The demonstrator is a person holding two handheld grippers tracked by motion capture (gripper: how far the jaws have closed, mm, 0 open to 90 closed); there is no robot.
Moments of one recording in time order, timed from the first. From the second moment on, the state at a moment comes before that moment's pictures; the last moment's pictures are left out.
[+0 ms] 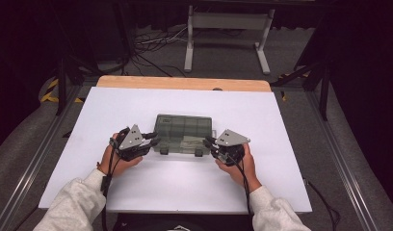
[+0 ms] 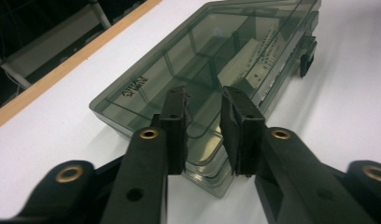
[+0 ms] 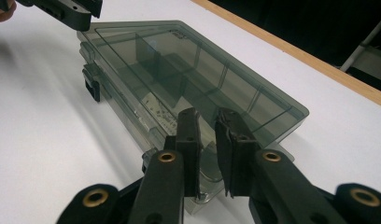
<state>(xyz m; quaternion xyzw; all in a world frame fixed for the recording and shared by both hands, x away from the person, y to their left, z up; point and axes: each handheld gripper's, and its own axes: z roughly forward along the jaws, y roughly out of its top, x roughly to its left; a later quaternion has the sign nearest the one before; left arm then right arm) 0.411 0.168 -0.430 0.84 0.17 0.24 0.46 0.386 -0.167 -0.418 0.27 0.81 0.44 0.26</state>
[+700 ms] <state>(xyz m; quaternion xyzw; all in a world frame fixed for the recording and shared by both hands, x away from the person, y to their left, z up) 0.410 0.170 -0.431 0.83 0.18 0.24 0.47 0.389 -0.163 -0.423 0.27 0.81 0.46 0.26</state>
